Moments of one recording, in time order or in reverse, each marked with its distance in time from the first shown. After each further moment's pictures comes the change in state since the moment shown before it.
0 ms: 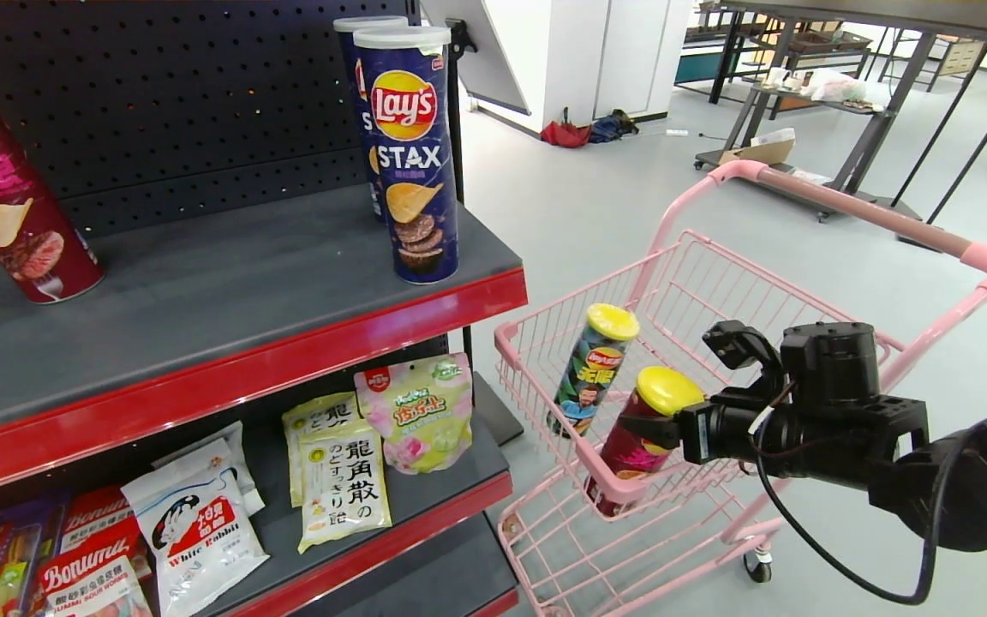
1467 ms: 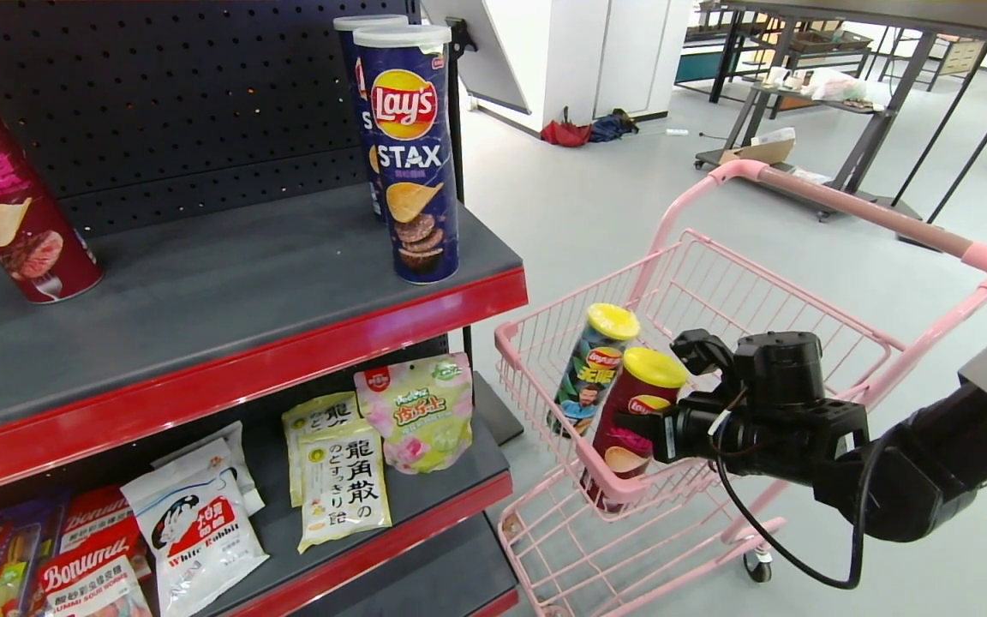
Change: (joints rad) left arm 0.000 0.000 0.000 -0.001 0.000 0.000; right arm 0.035 0.124 -0.050 -0.071 -0.044 0.000
